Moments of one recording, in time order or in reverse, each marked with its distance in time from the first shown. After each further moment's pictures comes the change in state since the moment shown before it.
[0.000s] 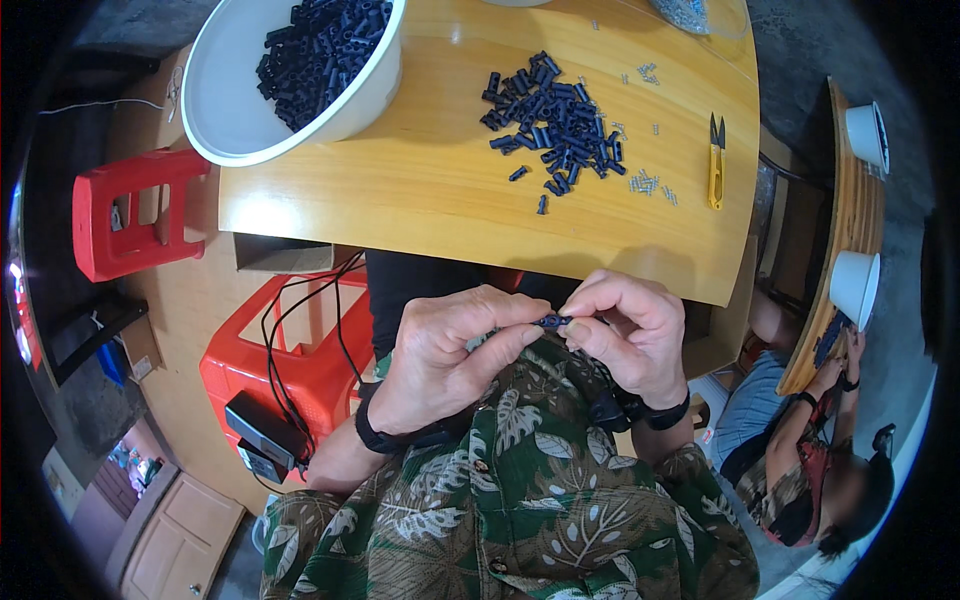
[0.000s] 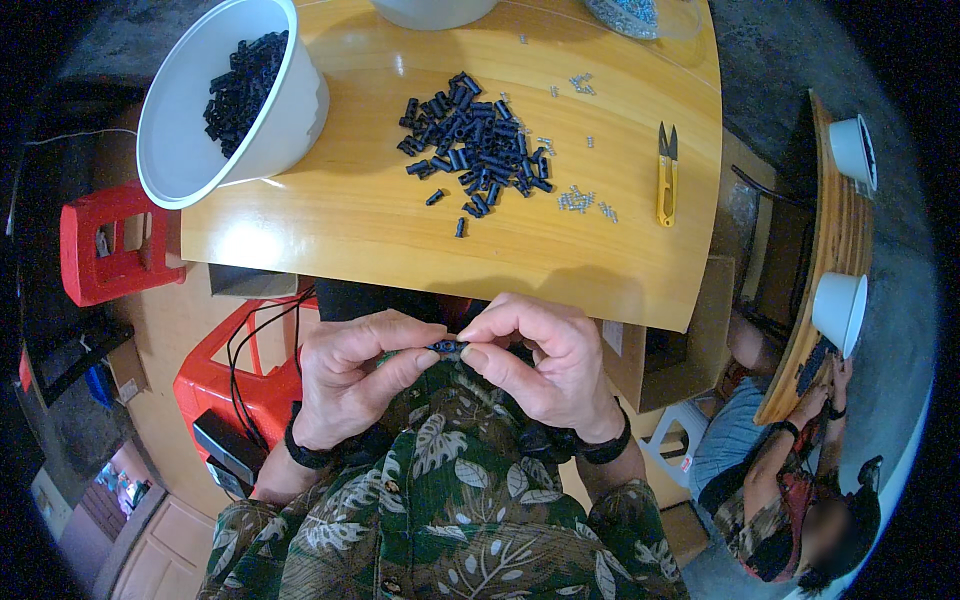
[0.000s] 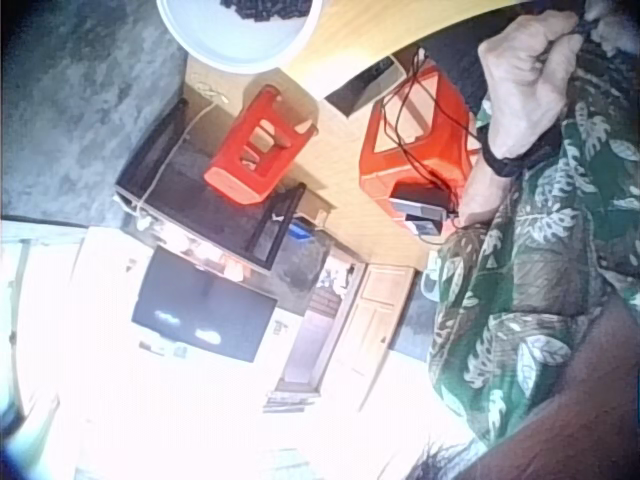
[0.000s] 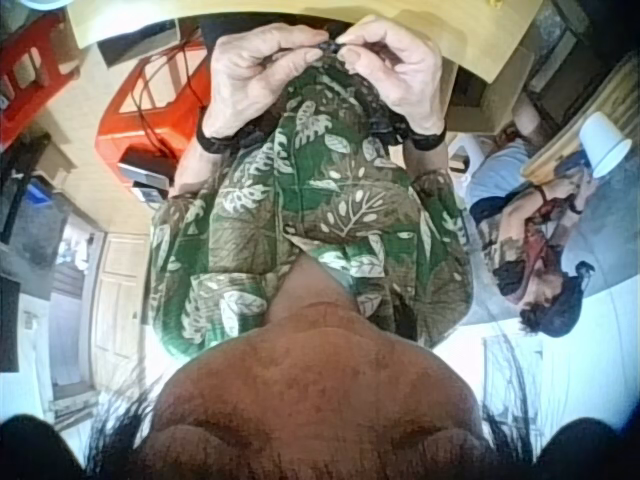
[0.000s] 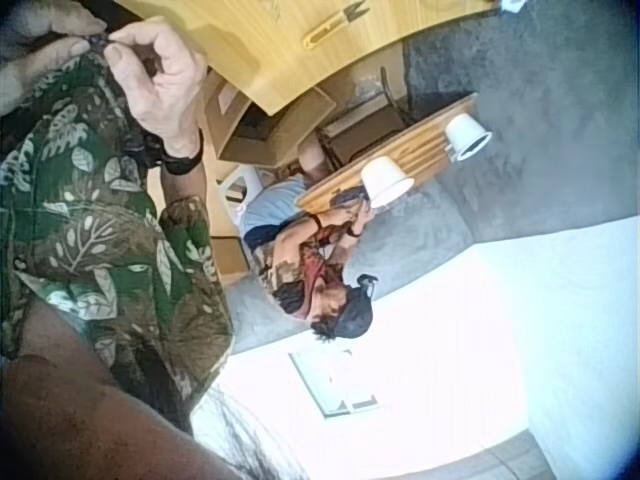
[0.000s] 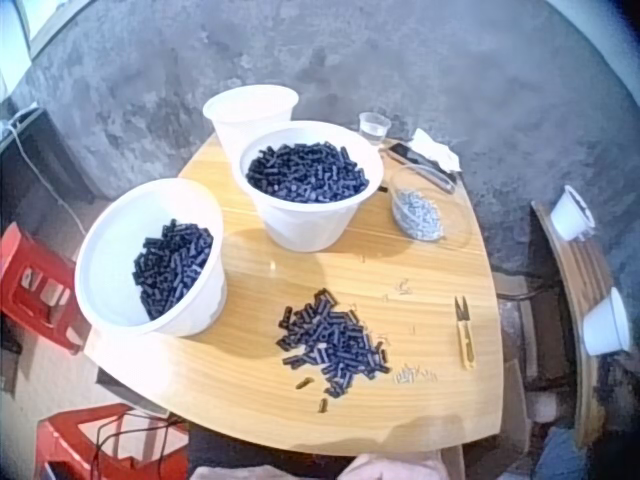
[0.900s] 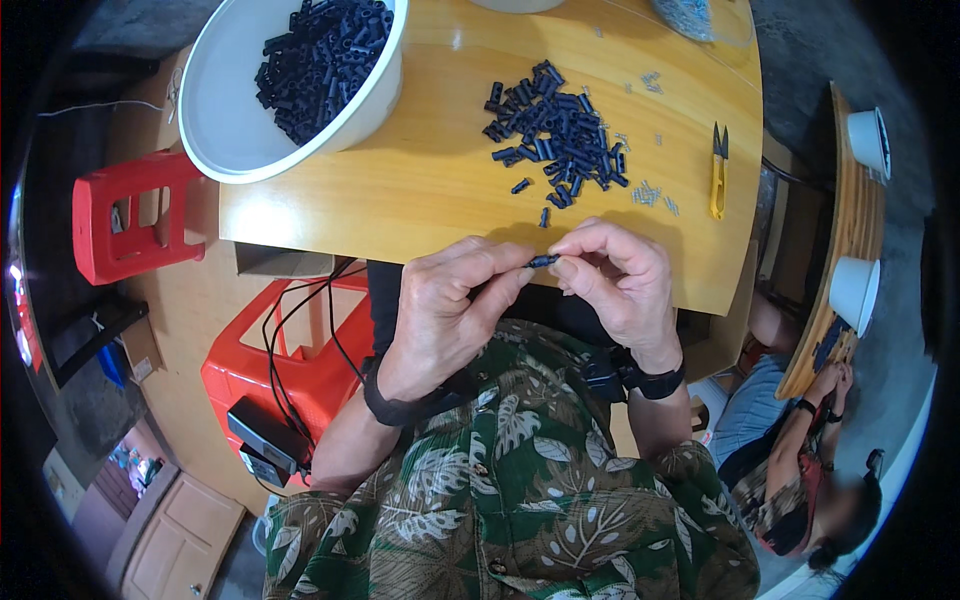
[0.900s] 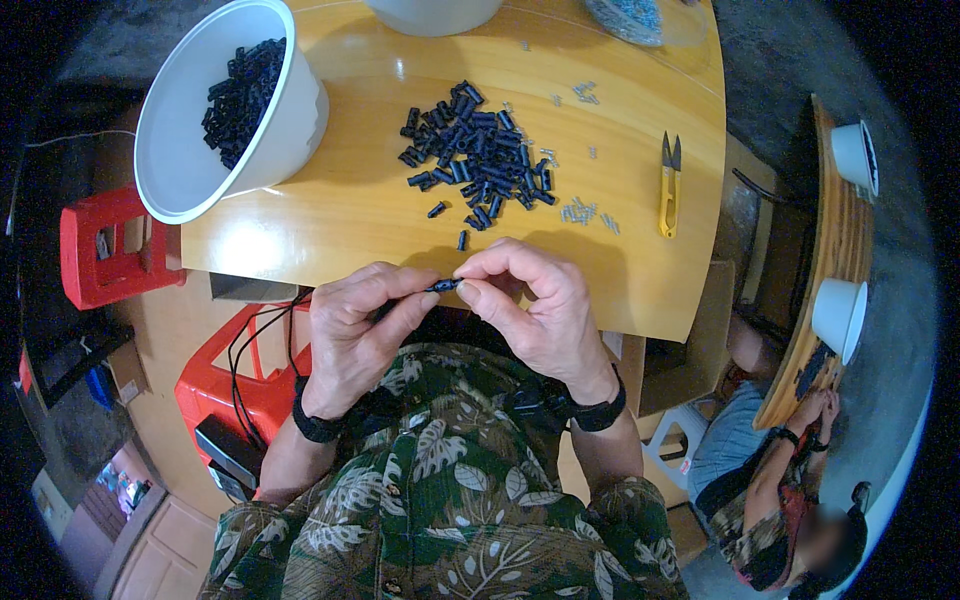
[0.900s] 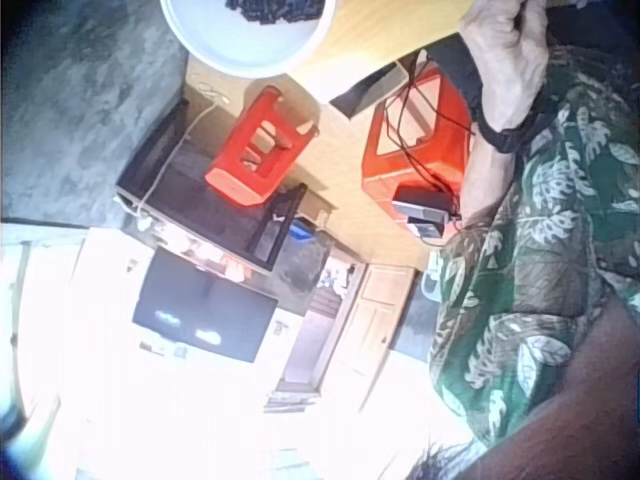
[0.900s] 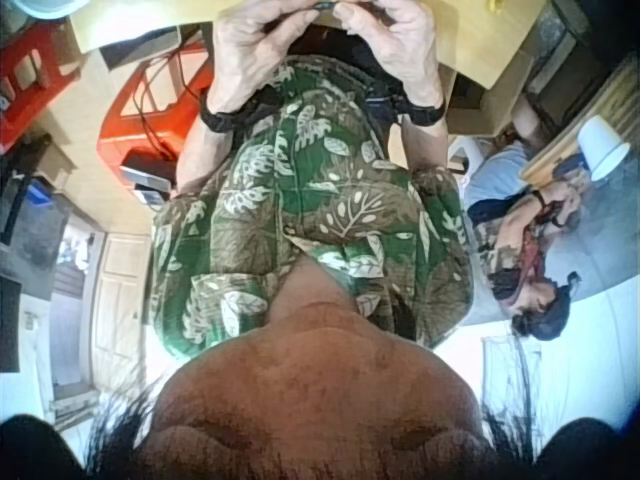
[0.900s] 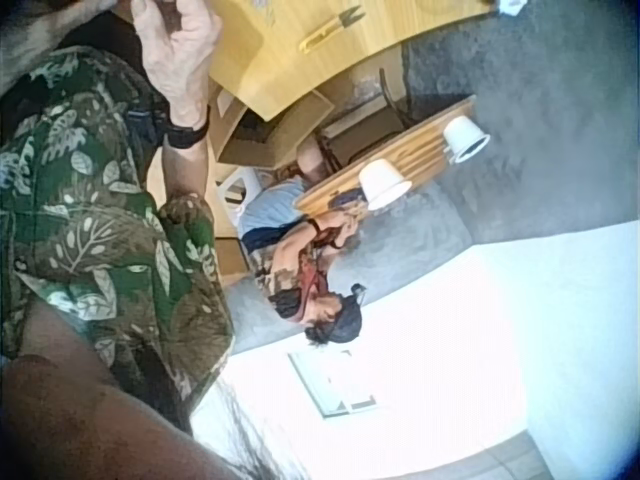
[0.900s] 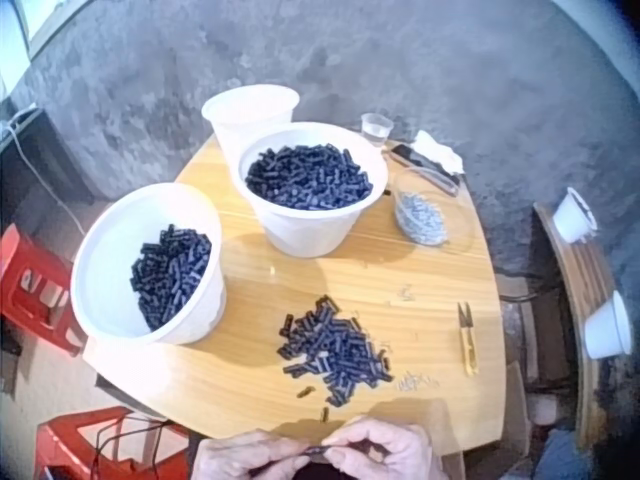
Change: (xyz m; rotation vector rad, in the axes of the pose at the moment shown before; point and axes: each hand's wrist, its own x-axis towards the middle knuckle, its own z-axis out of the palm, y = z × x) left_hand 0.033 -0.019 -0.002 0.233 0.172 0.032; right_hand 0.038 0.025 -0.006 -0.046 0.073 0.020
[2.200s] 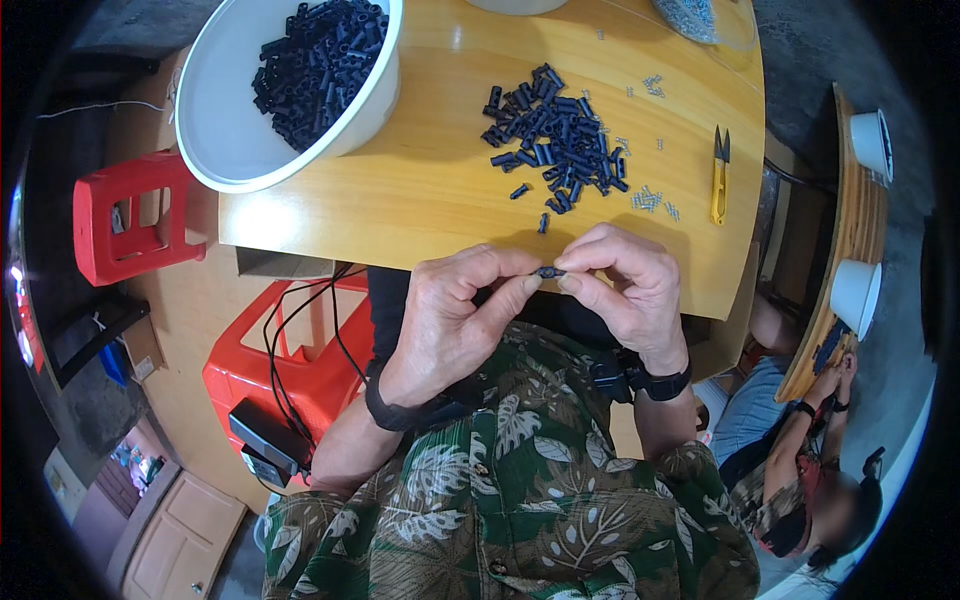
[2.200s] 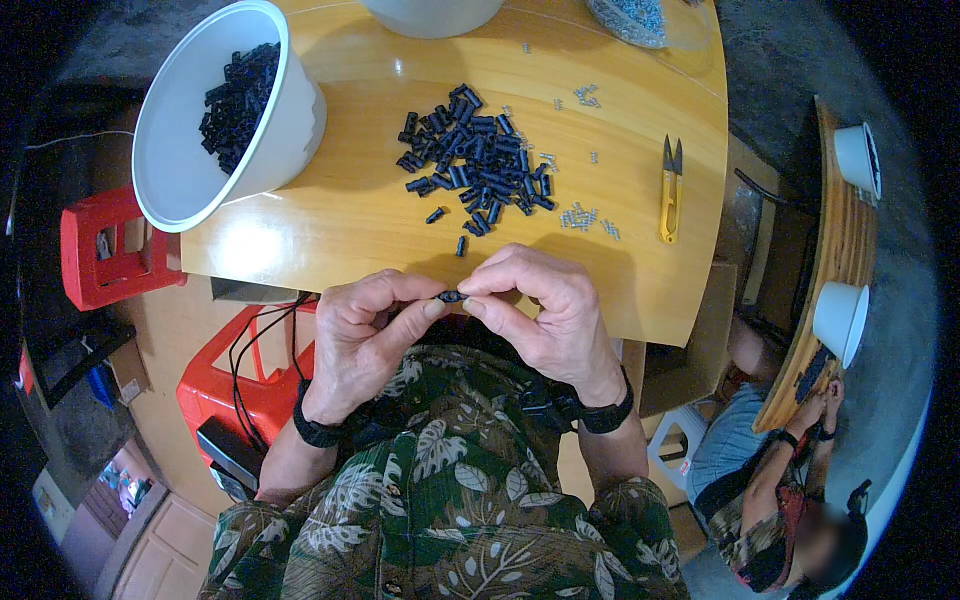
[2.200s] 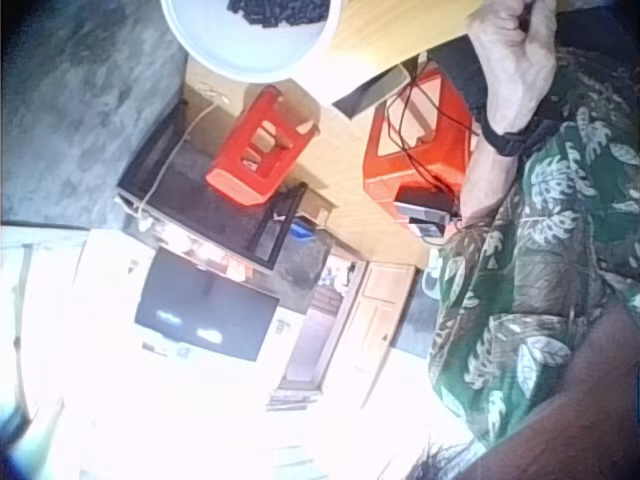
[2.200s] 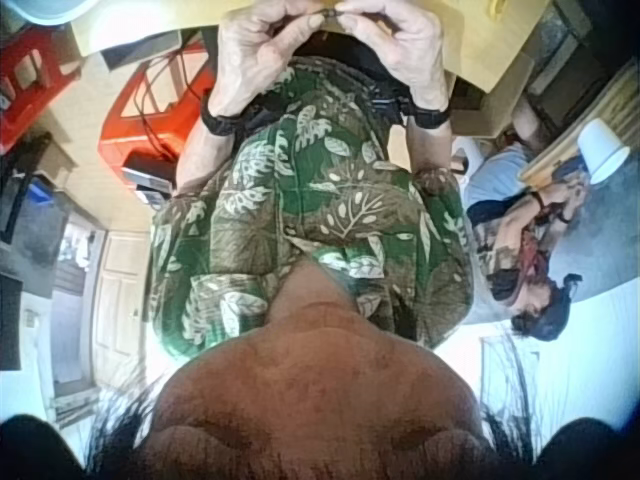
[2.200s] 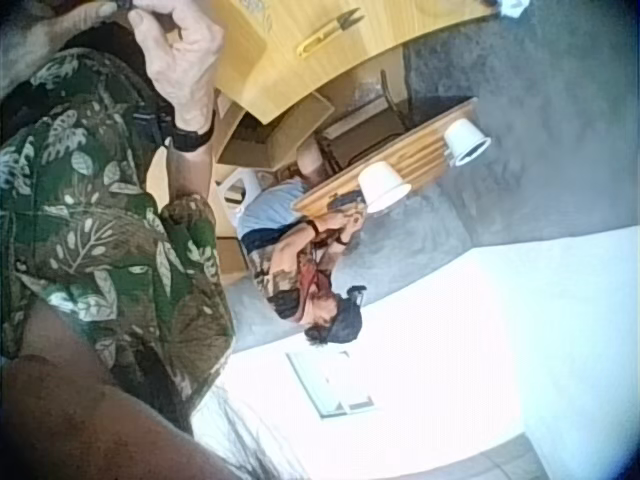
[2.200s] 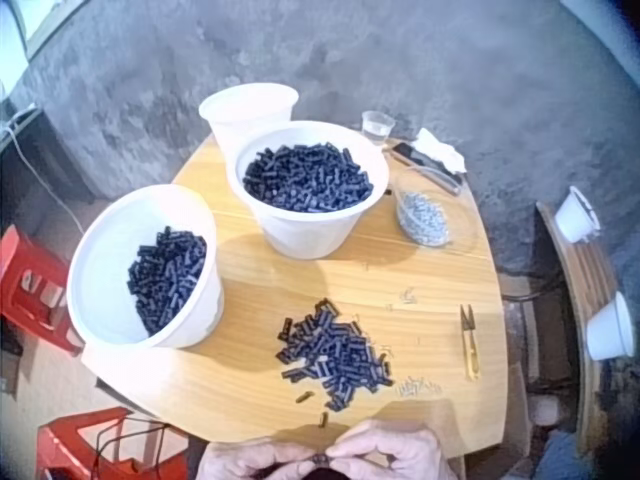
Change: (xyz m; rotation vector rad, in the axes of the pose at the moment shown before) left_hand 0.001 0.002 0.004 -0.163 -0.057 -0.176; right_hand 0.007 -0.002 -0.012 -0.114 -0.069 -0.194
